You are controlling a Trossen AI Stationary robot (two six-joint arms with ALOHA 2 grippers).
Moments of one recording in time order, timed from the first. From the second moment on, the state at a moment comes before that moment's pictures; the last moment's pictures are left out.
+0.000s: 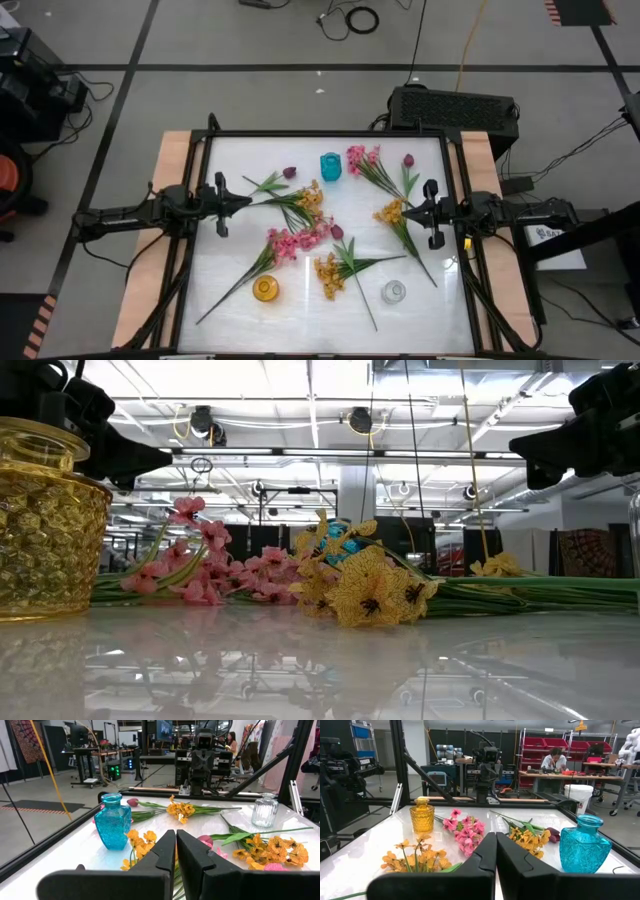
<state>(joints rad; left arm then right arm) 0.14 0.03 0.00 0.02 0.00 0.01 0.06 0.00 0.01 0.03 0.06 0.00</state>
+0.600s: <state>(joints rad) 0.14 0.03 0.00 0.02 0.00 0.01 0.09 0.22 0.39 -0.07 0.11 0.30</state>
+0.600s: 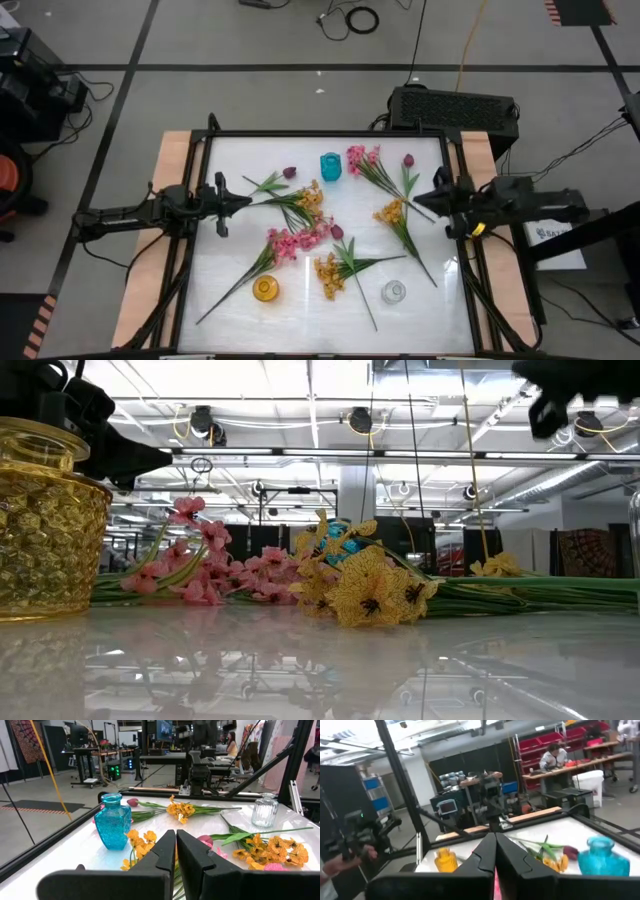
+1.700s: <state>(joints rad) 0.14 0.03 0.00 0.04 -0.03 0.01 0.09 0.73 0.62 -0.26 0.26 0.26</state>
